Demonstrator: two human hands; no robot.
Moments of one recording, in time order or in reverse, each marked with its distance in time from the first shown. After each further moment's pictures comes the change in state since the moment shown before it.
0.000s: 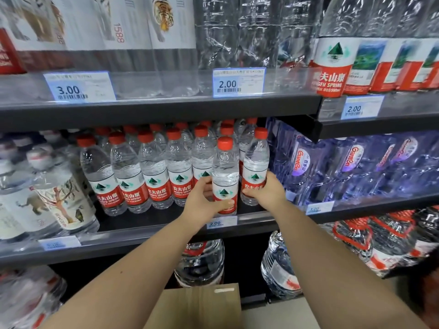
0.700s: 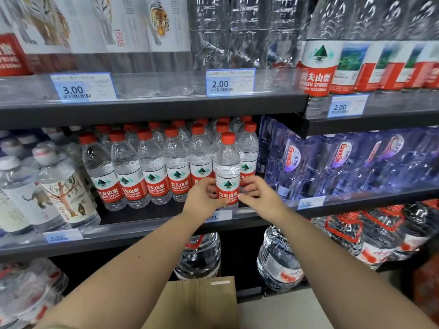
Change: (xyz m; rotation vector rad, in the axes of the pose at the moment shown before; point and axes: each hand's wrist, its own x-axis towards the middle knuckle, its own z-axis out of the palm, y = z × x) left_hand -0.006 0.006 0.009 0.234 -0.002 0.054; right_hand -0.043 0.008 -0.013 0.090 -0.238 -0.220
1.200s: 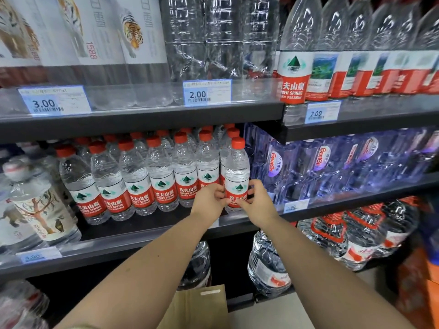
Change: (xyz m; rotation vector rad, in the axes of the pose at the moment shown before) left_hand 0.022 0.021 0.045 0.068 -0.059 -0.006; right_hand 0.001 0.010 -0.013 -0.118 0.221 0.013
